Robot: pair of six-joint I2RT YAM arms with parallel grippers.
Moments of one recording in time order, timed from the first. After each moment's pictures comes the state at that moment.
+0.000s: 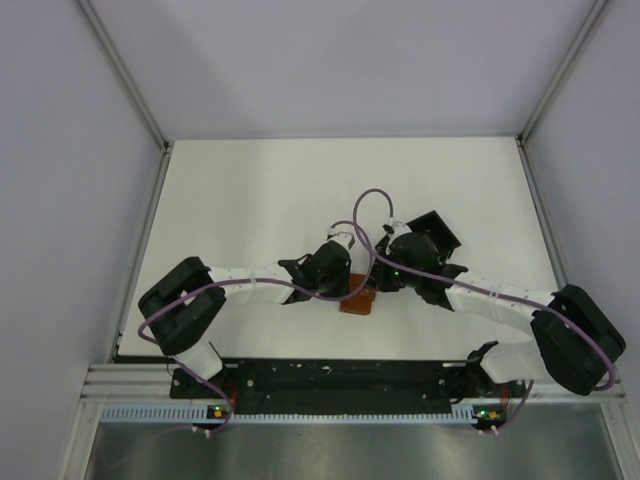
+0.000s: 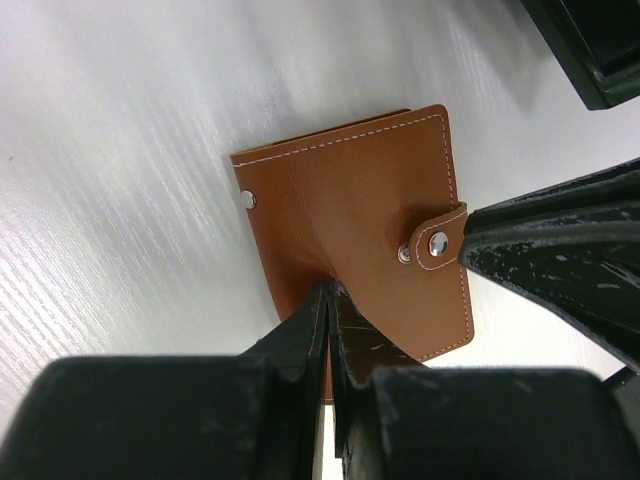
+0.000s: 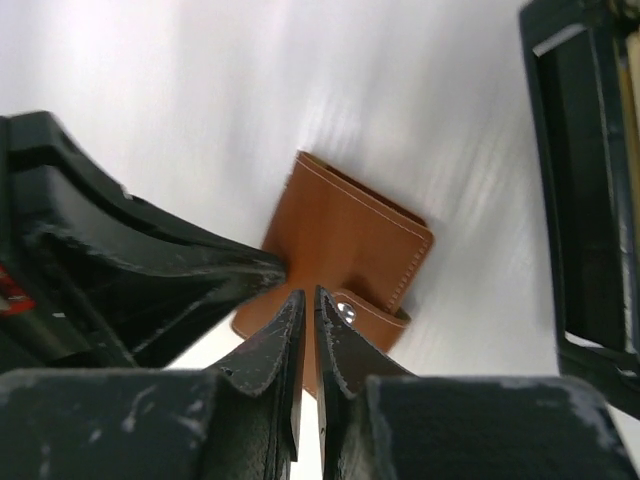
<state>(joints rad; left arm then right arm) -0.93 1.64 0.84 -0.05 -0.04 -0.63 0.71 1.29 0.58 0.04 -0.10 0.64</state>
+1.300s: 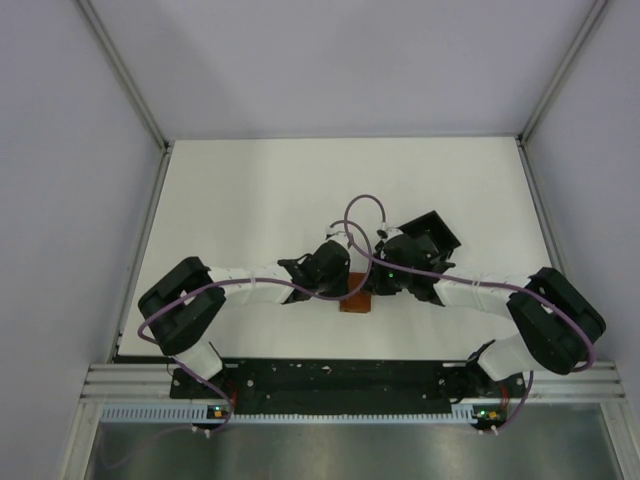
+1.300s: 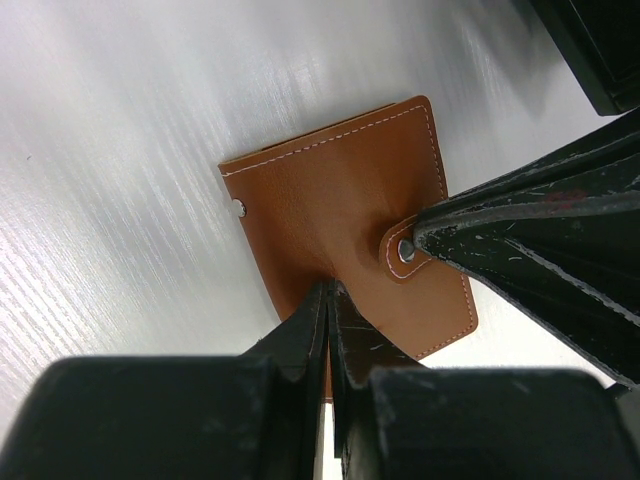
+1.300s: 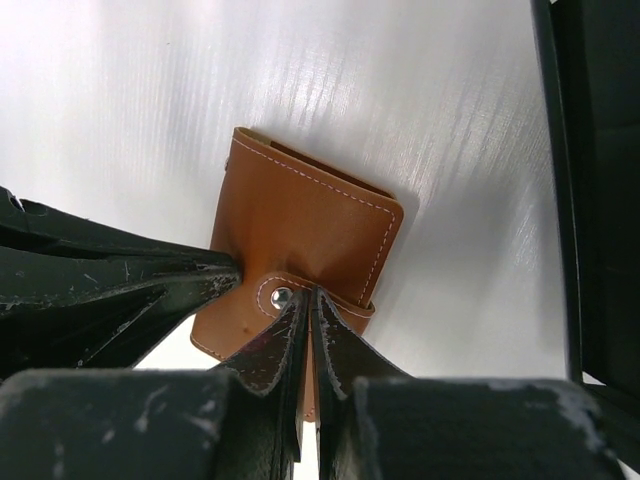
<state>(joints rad) -0.93 1.64 0.84 -0.06 -0.05 -0.63 0.71 1.43 0.59 0.04 -0.11 0.64</state>
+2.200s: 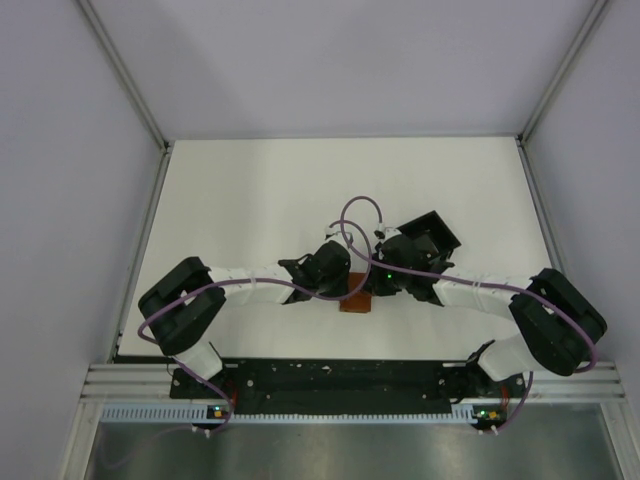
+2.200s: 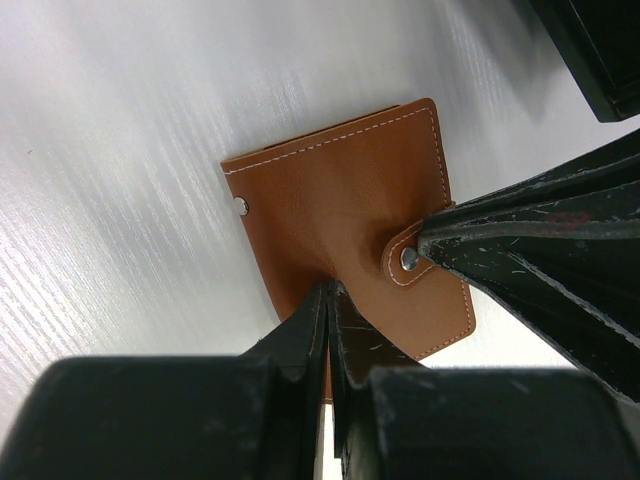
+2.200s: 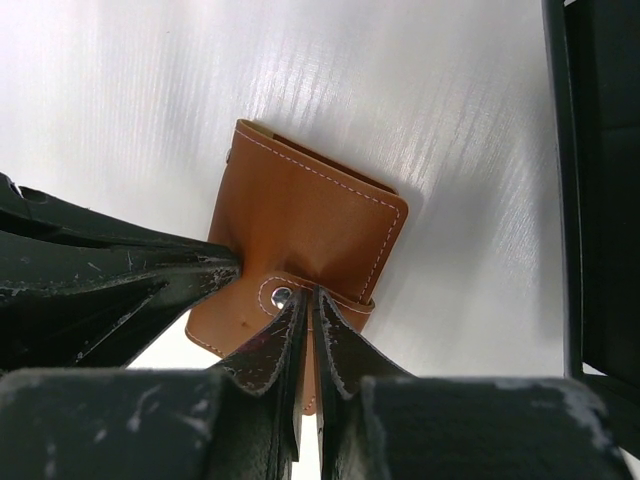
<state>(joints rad) -0.93 1.64 0.84 -0.06 -0.07 -0.65 0.73 1.42 0.61 0.00 -0.08 0.60</state>
